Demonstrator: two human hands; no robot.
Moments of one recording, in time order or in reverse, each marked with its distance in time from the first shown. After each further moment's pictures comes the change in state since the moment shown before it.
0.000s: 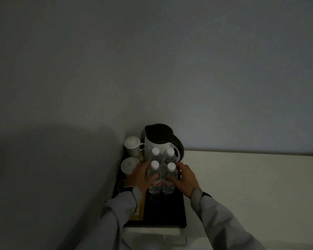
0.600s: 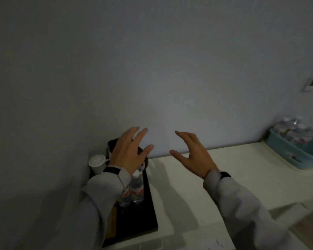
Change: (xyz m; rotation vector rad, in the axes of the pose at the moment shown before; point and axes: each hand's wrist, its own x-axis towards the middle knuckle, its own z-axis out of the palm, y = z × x) left_hand -0.010 0.196 -0.048 0.291 0.185 0.594; right_hand -0.085 -0.076 -0.187 -0.283 0.386 -0.264
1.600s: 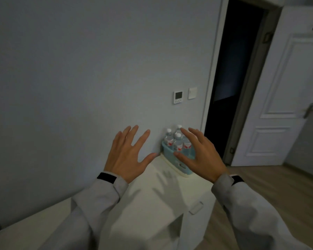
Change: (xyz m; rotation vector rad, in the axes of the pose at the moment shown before) left_hand 0.151 0.478 0.269 0.092 -0.024 0.459; right_hand -0.140 0.325 -0.436 -0.409 0.312 0.213
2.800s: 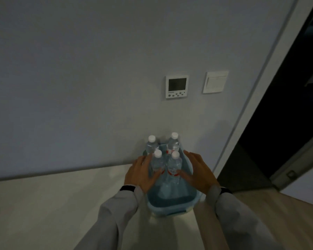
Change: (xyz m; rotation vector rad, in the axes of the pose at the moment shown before) left_hand 0.250 0.096 0.421 -0.184 -0.316 -0.796; right_hand 0.253 0.455 0.188 0.396 -0.708 0.058
